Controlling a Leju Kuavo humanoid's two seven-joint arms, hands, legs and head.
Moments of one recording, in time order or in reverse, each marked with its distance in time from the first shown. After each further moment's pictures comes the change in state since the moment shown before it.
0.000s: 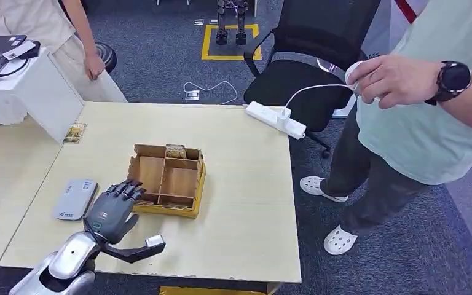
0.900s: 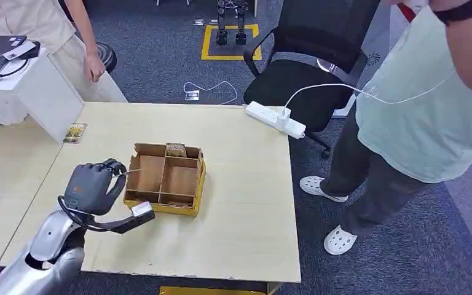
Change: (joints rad) left arm -0.088 0.011 0.119 -0.052 0.161 0.171 -0.105; right arm 0.009 -0.009 0.005 -0.034 -0.007 -0.016 0.021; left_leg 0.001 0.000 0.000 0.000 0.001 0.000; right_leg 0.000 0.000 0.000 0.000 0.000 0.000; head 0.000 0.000
